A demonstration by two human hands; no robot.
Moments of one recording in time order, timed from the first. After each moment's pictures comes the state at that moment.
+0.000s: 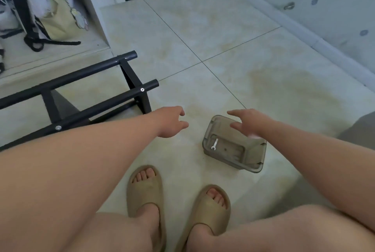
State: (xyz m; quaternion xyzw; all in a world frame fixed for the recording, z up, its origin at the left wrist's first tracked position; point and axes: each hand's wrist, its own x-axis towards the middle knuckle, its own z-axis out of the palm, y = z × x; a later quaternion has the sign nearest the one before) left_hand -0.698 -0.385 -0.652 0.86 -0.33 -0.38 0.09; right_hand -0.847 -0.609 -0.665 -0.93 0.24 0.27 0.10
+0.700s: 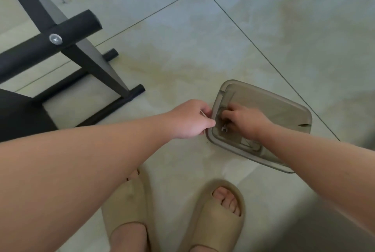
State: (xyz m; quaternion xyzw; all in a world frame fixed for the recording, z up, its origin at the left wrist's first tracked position) left_hand -0.715 -0.473 -0.818 0.76 -0.26 -0.53 0.25; right_hand -0.838 -0.642 -0.889 -0.94 0.11 0.31 0.10
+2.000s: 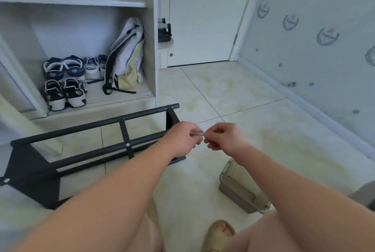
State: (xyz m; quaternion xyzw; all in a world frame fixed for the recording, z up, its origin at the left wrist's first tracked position) left_hand -0.747 -0.278 -0.509 0.84 -0.29 -0.23 0.40; right_hand -0.832 -0.426 -0.497 -0.79 0.24 -0.03 0.56
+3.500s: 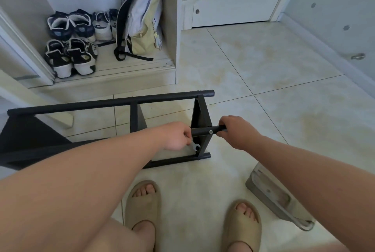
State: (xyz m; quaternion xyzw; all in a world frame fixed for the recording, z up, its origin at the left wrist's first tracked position) left_hand -0.634 -0.258 -0.622 0.88 -0.23 -0.38 0.18; right_hand -0.694 -0.466 -0.644 -0.97 0.11 0.16 0.13
